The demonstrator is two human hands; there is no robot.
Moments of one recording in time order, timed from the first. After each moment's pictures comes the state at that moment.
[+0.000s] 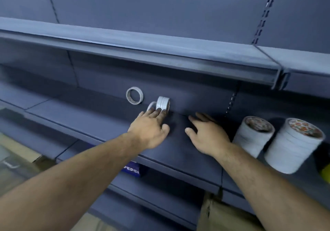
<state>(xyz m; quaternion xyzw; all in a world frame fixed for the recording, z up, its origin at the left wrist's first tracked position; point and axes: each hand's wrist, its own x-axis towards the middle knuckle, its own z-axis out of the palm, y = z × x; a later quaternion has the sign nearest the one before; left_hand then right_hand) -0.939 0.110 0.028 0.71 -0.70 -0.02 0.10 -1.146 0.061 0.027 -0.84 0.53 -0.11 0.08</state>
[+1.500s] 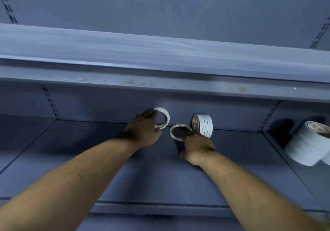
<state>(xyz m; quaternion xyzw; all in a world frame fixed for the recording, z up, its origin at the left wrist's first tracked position) -0.652 -0.054 0.002 0.61 -0.78 -0.03 0.12 -0.851 -0.021 -0.019 -0.74 0.67 0.01 0.07</state>
